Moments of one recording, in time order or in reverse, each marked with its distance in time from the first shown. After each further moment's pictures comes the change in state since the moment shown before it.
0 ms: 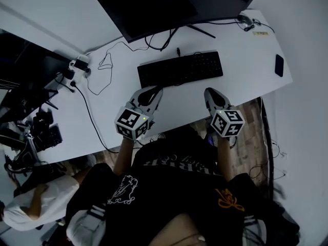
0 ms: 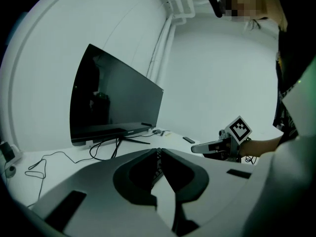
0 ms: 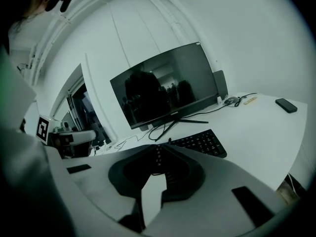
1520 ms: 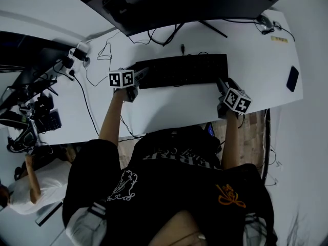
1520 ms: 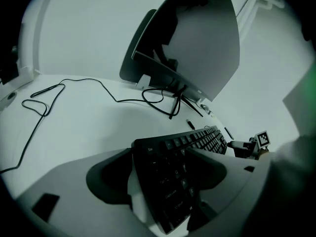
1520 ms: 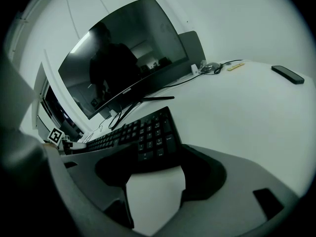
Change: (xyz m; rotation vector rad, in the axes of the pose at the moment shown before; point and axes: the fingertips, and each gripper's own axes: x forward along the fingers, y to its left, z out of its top) left arm 0.100 0.203 -0.152 -0.527 0.352 0.210; right arm 0.111 -0.191 -0.034 0.175 0.217 -0.139
